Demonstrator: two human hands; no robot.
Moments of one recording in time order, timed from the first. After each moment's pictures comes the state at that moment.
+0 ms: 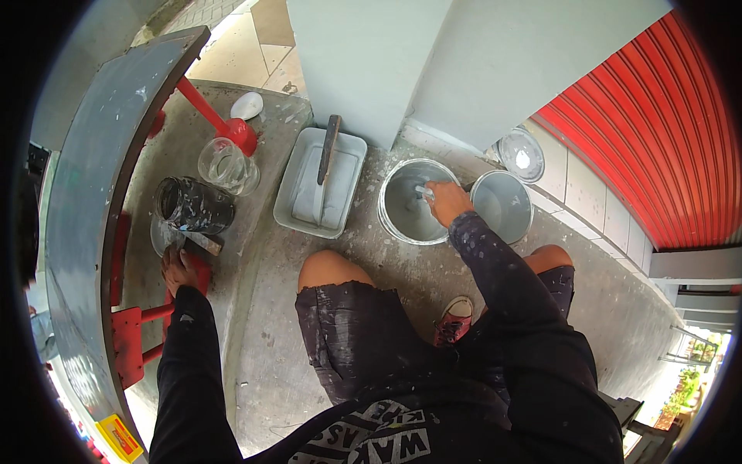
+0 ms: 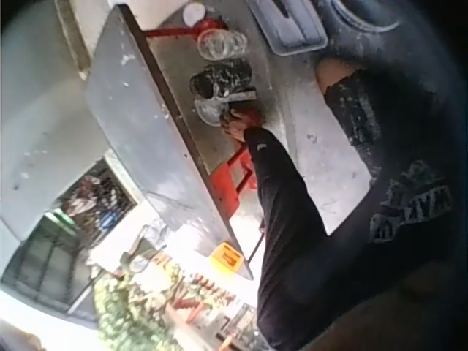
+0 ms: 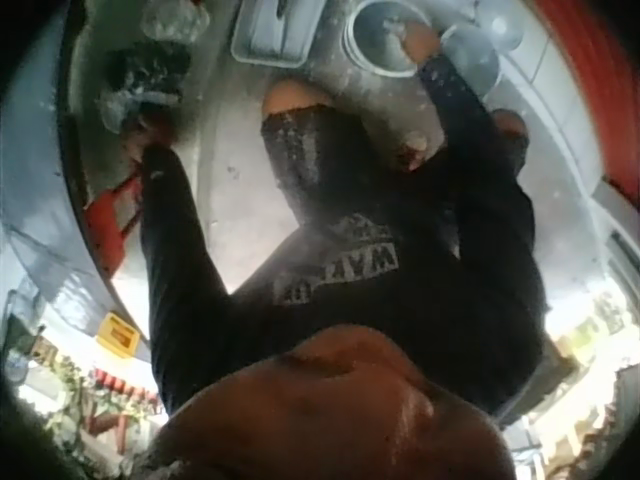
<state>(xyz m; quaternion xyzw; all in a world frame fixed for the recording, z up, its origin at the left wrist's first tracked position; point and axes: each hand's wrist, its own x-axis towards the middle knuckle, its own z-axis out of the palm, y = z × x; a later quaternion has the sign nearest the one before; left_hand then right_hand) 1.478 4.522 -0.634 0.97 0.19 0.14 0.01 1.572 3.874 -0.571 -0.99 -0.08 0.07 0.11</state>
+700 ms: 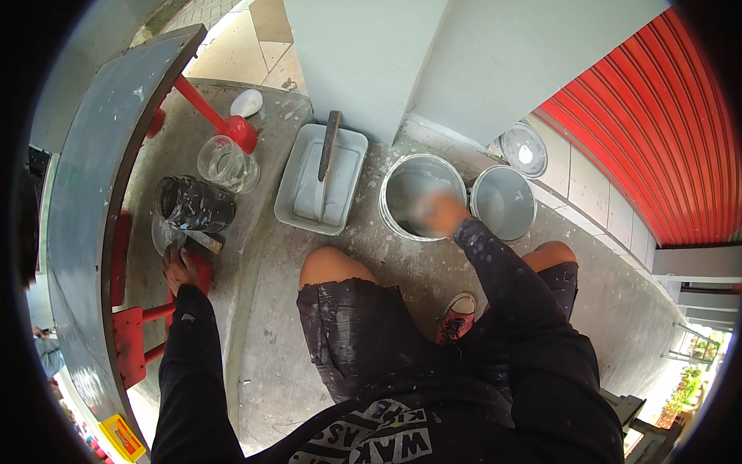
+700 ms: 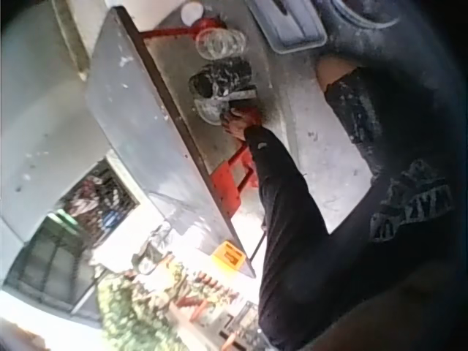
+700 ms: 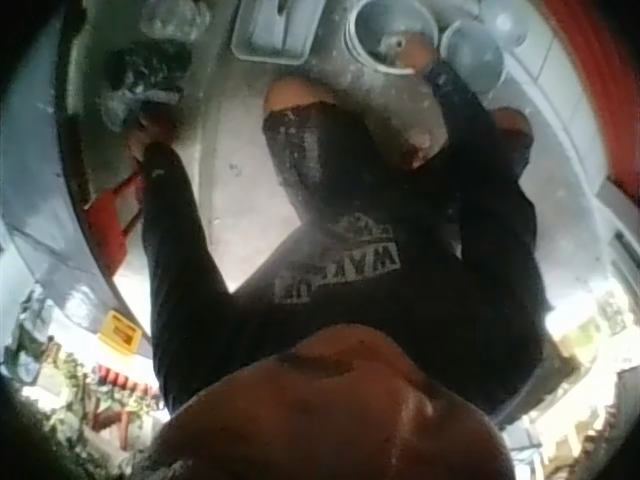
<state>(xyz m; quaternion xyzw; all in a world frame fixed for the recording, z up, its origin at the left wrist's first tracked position) 1.478 4.528 -0.639 0.97 0.19 0.14 0.01 1.551 3.874 -0.571 -0.95 -0.08 0.22 0.21</state>
